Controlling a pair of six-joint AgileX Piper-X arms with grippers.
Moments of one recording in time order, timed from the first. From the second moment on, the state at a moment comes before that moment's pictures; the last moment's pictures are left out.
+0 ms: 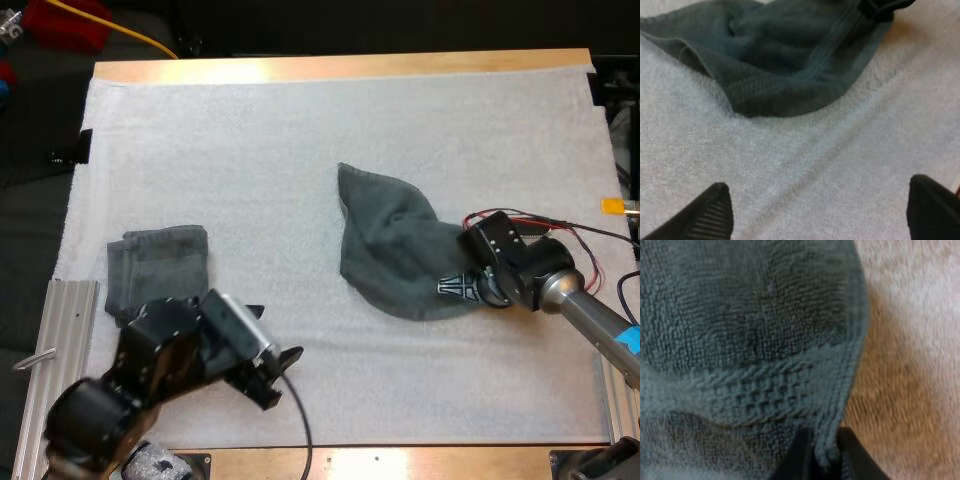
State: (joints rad) left arm -0.52 0.65 -0.75 0.95 0.33 -1.69; right arm 0.50 1.41 -0.86 0.89 0.20 -1.39
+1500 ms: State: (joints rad) left arm -0.52 1.56 -0.75 0.23 0.45 -1.75; right arm 0.50 1.40 -0.86 0.92 0.26 -1.44
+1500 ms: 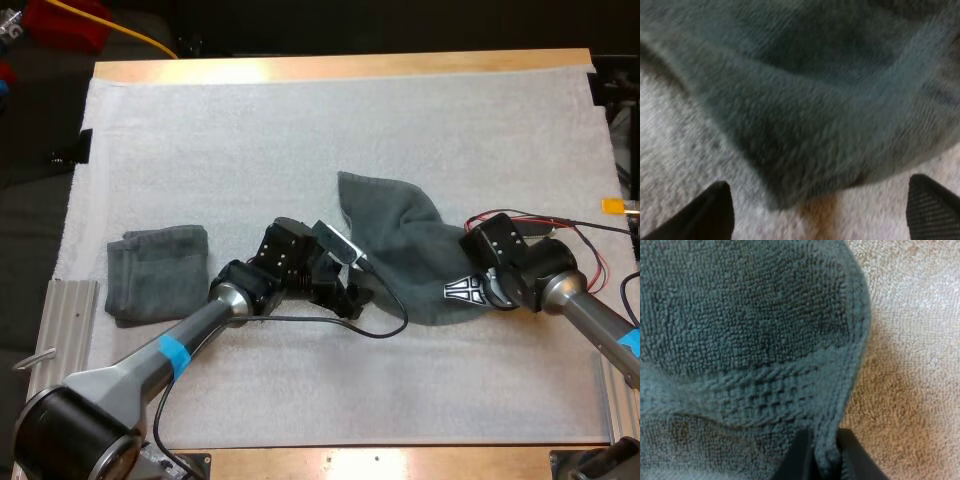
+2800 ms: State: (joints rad) left arm -0.52 1.71 -0.87 0.52 0.78 -1.89; right arm 0.50 1.40 -0.86 0.85 0.25 -1.44
